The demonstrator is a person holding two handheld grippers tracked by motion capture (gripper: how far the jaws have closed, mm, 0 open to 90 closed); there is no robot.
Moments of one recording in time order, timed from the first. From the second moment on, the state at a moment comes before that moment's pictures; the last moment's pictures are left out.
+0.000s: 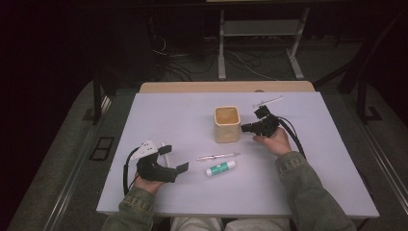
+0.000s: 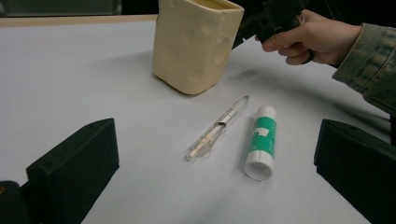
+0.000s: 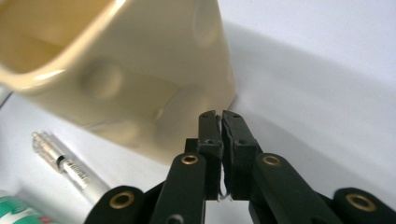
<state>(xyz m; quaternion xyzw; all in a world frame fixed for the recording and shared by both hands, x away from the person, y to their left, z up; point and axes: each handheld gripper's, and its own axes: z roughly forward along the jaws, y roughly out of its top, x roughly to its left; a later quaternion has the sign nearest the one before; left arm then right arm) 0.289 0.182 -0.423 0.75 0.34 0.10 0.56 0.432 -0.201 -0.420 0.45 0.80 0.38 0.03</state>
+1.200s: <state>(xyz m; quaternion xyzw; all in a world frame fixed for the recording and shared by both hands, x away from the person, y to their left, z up) 0.288 0.183 -0.422 0.74 0.35 0.10 0.56 0.355 -0.236 -0.395 0.43 0.80 0.42 0.05</state>
